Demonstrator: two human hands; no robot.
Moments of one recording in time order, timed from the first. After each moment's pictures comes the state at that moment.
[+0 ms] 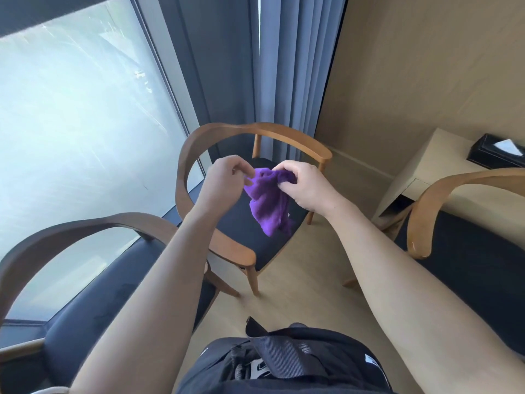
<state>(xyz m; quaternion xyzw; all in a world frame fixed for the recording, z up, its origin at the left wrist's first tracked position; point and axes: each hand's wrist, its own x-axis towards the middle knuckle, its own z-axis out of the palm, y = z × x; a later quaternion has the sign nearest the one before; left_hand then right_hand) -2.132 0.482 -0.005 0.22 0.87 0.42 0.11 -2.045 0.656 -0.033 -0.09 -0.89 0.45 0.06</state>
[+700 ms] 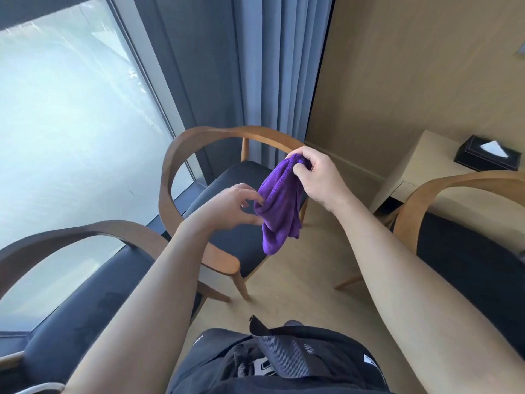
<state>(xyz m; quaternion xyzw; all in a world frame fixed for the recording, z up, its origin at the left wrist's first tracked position) -2.131 0.516 -0.035 0.42 0.84 0.23 0.27 -2.037 0.713 -0.026 -0.14 -0.82 0.52 0.17</state>
